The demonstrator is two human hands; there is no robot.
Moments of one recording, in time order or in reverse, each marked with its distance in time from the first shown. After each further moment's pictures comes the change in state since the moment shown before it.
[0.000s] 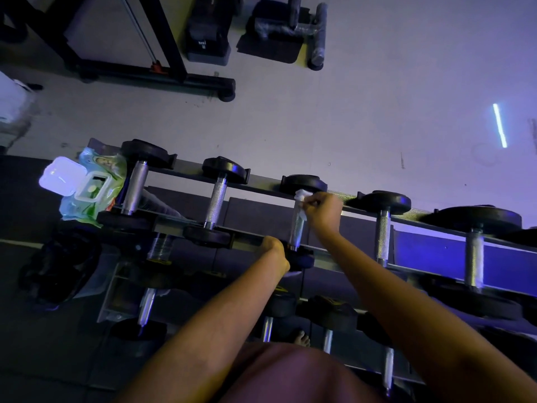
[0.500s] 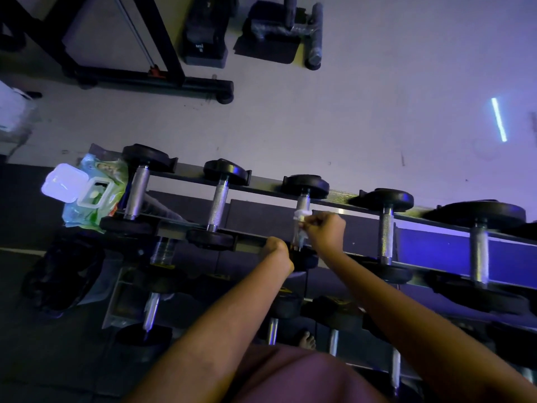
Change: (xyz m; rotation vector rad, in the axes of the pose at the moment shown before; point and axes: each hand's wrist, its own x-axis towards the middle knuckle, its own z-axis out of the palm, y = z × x) left_hand -0.005 -0.003 -0.004 0.003 -0.013 0.070; right_hand -0.036 0.018 0.003 0.024 0.003 0.044
